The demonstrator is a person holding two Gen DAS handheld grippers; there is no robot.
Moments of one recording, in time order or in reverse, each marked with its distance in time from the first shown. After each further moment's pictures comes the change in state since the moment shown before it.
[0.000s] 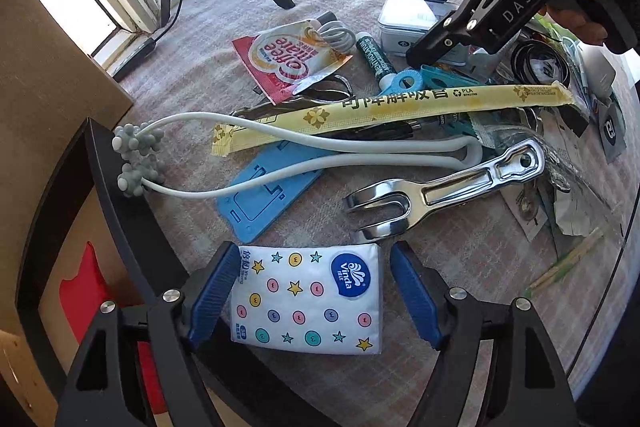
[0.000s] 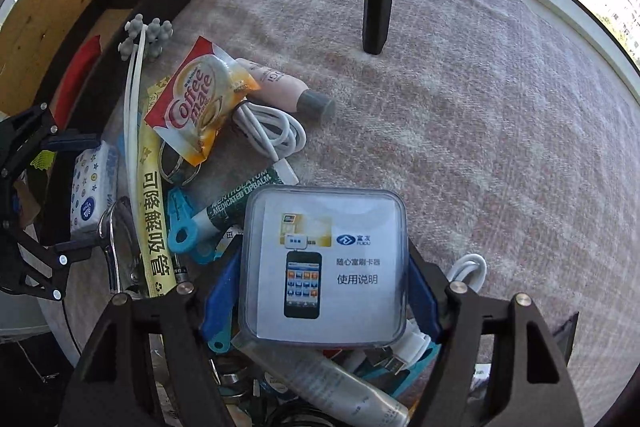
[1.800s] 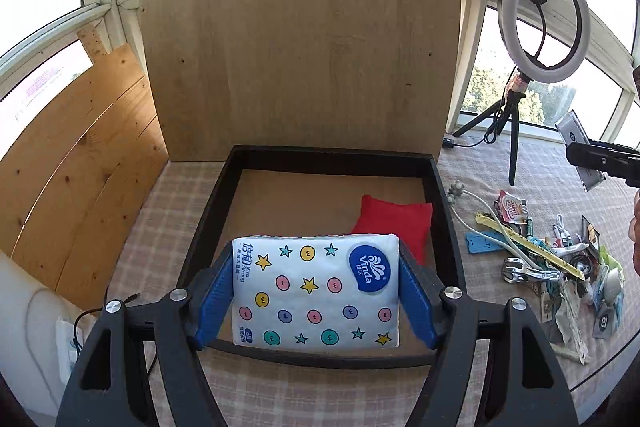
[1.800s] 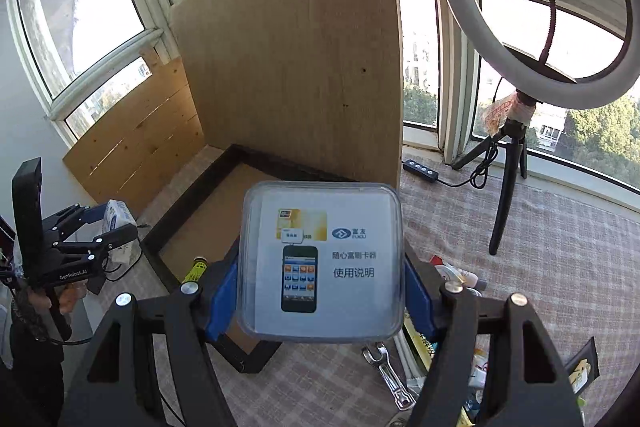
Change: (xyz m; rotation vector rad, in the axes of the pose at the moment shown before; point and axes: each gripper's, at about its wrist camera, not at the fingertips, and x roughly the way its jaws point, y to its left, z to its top) left arm -0.210 0.141 -0.194 -0.803 -0.373 0.361; right arm -0.169 0.195 0.036 -0.047 -0.557 0.146
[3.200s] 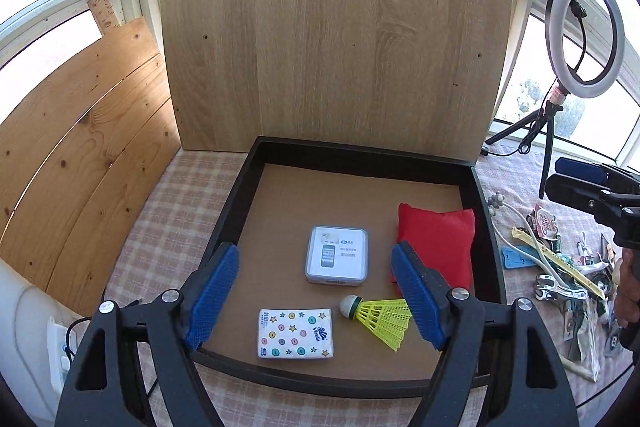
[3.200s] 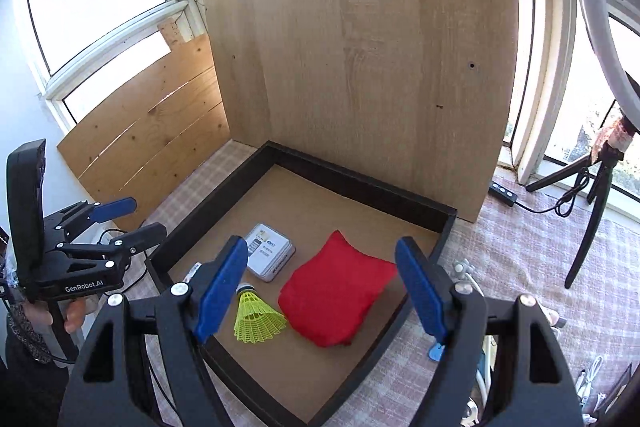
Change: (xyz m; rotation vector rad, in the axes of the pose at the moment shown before) left arm 0.045 0.025 0.003 -0.039 0.019 0.009; right arm 0.067 0.047 0.003 -0.055 -0.014 -0.028
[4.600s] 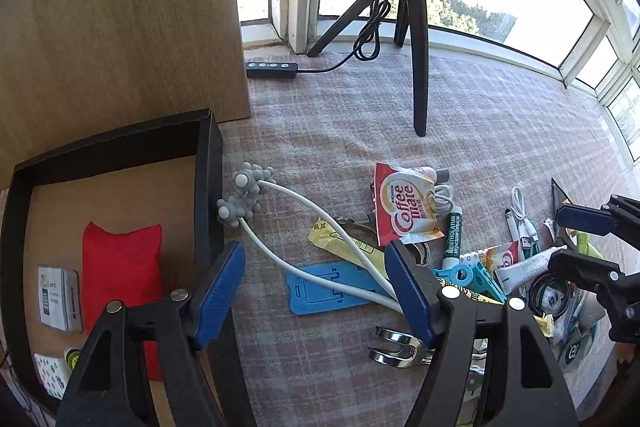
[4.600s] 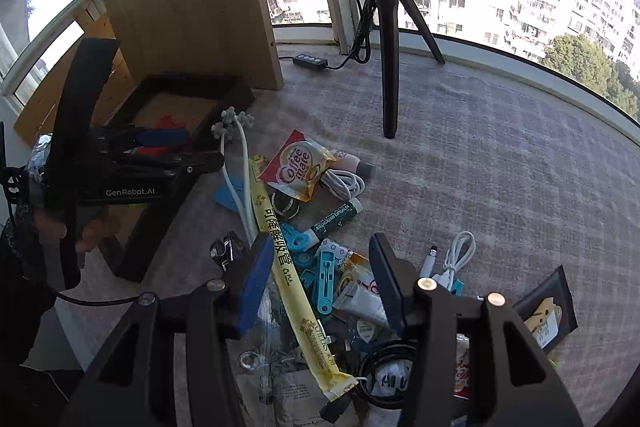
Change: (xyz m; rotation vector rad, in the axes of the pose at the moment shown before) left arm 0.125 -0.265 0.014 0.211 0.277 -0.244; right arm -0.054 -0.201 -0.107 0.154 0.223 -0.104
